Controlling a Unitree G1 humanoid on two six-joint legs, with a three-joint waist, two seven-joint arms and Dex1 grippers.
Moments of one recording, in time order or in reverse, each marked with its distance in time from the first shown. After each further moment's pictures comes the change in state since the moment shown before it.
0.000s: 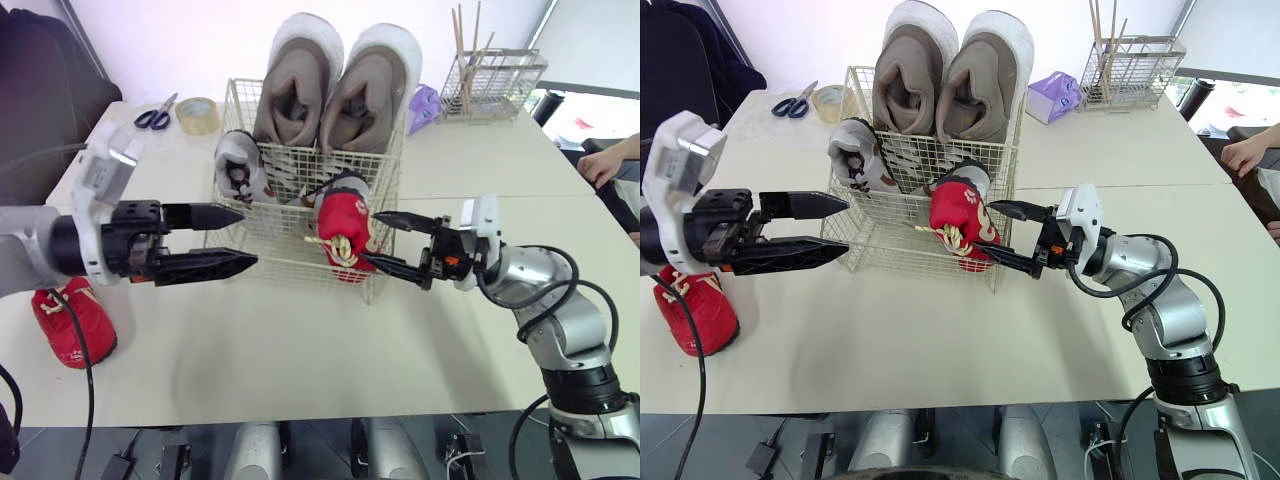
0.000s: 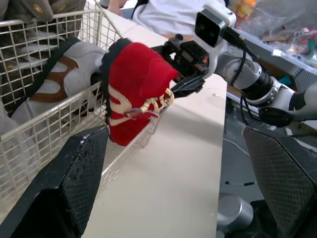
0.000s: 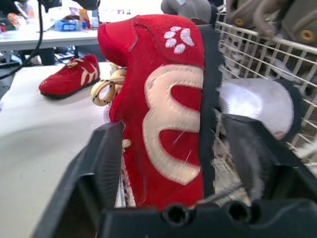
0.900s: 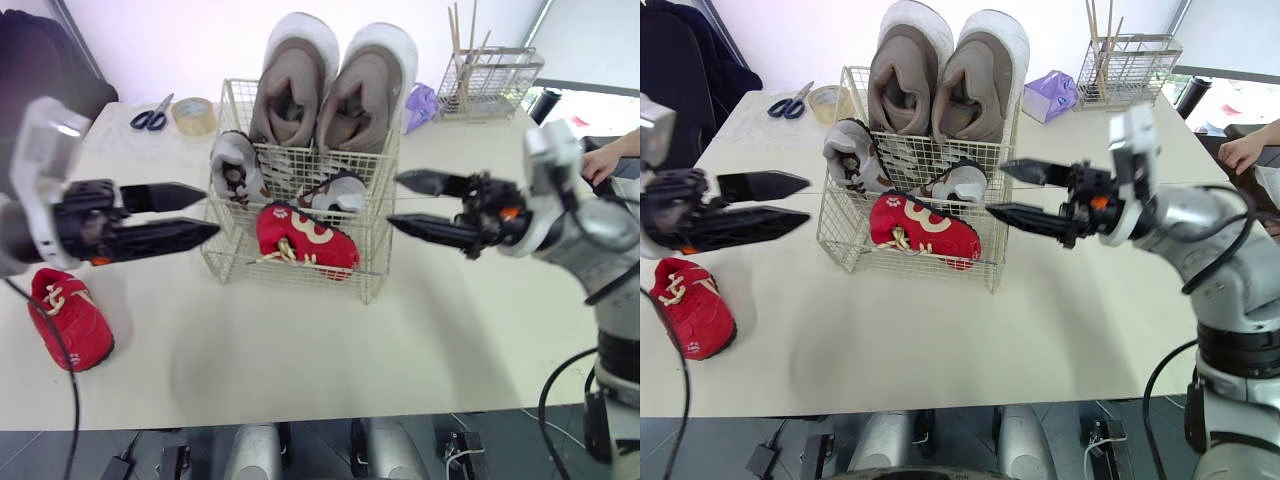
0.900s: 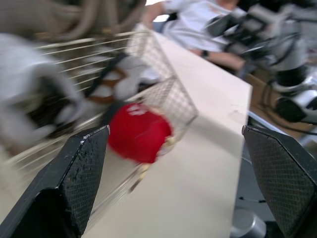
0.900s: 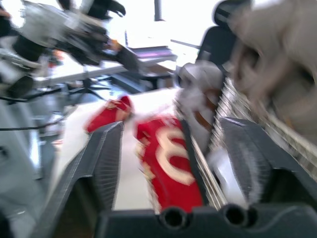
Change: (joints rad) left arm 0.101 0.135 0.167 0.159 0.023 0.016 -0.042; right arm -0.294 -0.209 -0.170 -0.070 0.456 0.483 0.033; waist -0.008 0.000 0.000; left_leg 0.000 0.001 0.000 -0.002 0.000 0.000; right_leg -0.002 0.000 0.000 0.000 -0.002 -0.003
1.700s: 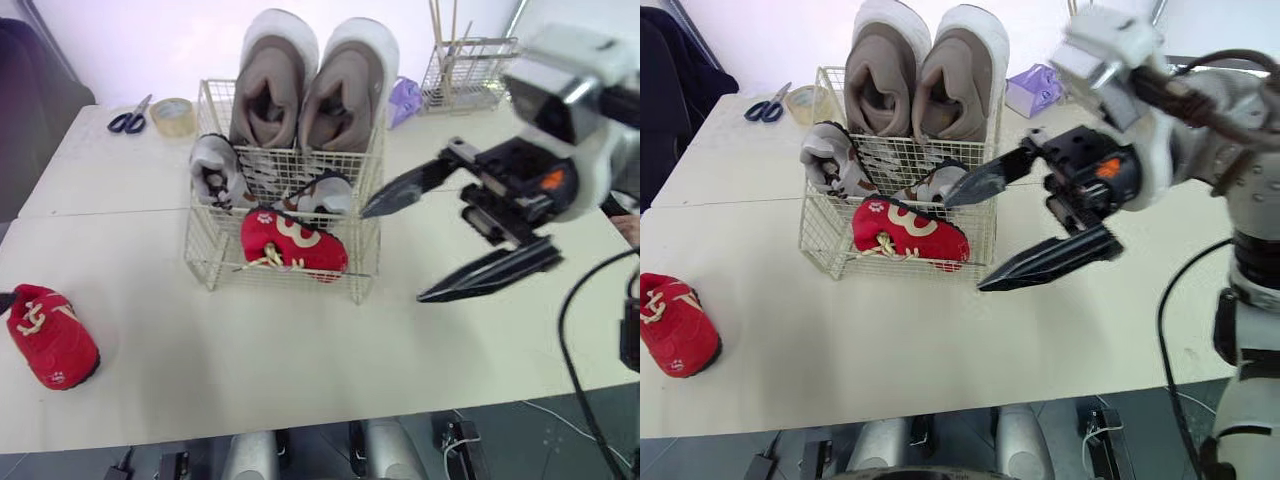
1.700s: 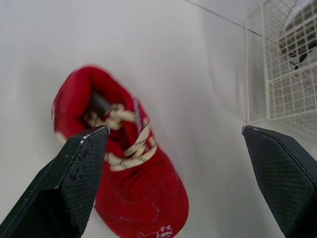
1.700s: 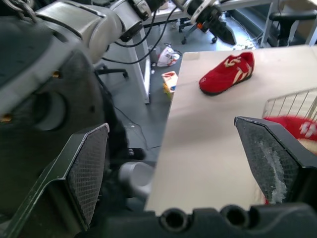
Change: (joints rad) left arm 0.653 -0.003 0.420 0.594 0.597 -0.010 -0.261; right arm -0.480 -0.045 0.307 0.068 0.000 0.244 0.351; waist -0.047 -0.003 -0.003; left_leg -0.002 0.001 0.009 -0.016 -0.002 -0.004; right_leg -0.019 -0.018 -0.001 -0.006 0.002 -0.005
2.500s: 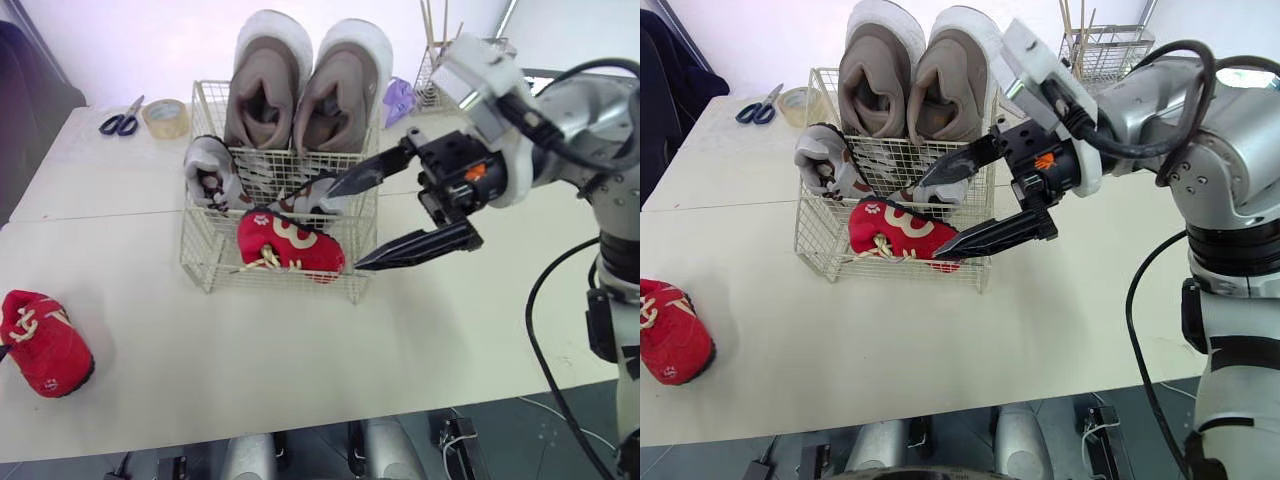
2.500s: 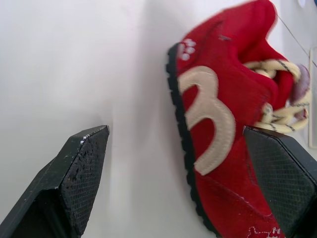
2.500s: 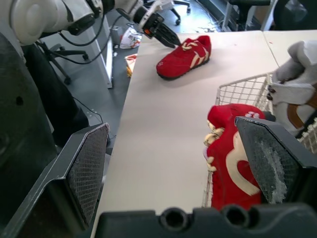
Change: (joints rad) left arm -0.092 -0.100 -0.107 0.481 0.115 -0.327 -0.054; right arm -0.040 0.032 0.057 0.032 -0.179 -0.007 -0.025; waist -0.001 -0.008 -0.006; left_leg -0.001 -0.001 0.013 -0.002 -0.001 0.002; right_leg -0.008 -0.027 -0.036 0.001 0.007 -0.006
